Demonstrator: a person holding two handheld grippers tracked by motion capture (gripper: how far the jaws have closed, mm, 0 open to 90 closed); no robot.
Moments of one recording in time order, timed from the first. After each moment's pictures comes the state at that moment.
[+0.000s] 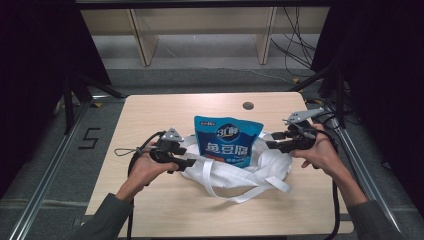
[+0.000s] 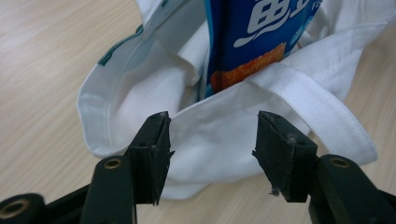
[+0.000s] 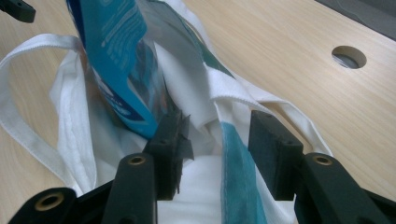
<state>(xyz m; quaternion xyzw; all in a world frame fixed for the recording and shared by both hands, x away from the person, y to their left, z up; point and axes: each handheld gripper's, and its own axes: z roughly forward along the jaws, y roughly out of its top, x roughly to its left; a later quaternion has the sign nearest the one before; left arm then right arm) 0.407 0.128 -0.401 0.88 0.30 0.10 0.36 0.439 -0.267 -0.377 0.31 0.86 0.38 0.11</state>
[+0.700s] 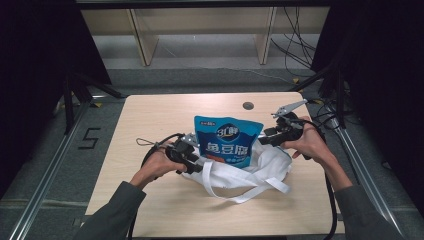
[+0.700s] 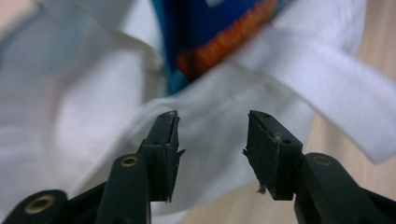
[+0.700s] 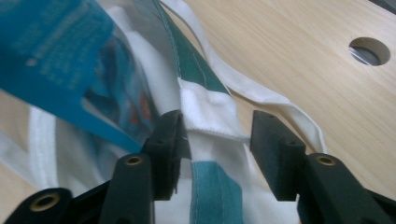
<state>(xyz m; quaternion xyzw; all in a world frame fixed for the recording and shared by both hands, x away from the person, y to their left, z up) 0.427 0.101 -0.443 0.93 0.22 0.02 0.30 0.474 -0.246 -0.389 0.31 0.88 0.35 0.08</state>
